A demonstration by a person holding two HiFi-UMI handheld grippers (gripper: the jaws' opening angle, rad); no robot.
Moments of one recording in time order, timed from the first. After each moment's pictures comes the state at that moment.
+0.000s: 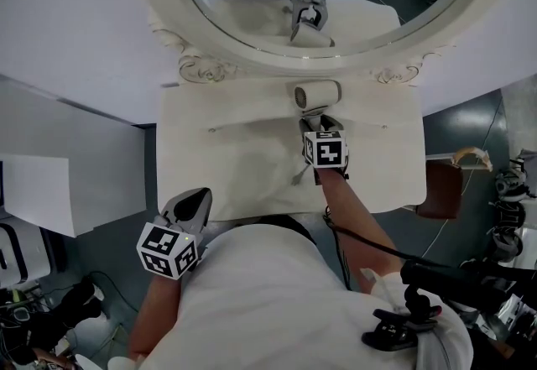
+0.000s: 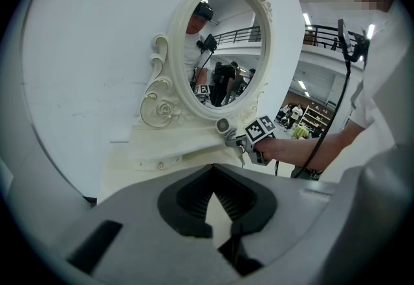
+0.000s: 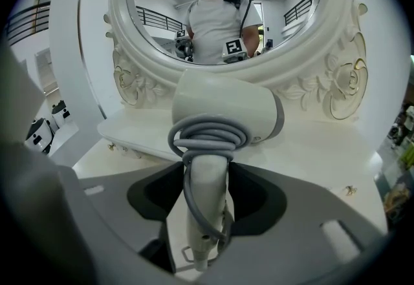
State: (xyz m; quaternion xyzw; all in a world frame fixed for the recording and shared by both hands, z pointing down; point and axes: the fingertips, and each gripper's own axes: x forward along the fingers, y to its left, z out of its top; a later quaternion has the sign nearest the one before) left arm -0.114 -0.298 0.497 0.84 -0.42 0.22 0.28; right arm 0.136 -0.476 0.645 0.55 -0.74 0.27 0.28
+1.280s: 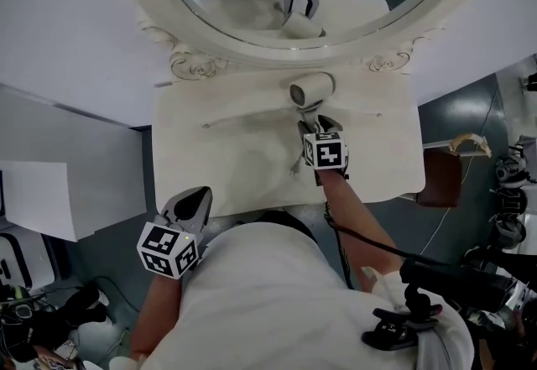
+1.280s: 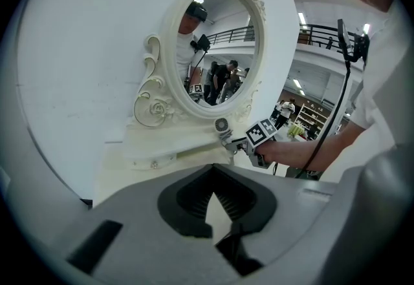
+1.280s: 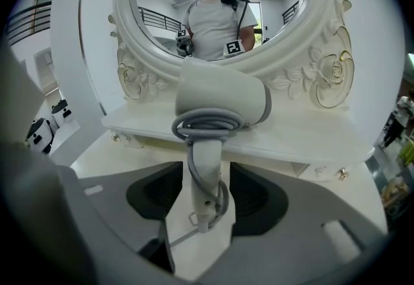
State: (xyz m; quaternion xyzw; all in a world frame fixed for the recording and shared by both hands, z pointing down) left arm -0.103 -0.285 0.496 0.84 -0.40 0.22 0.28; right arm 0.150 -0.443 0.651 0.55 -0.74 0.27 0.28
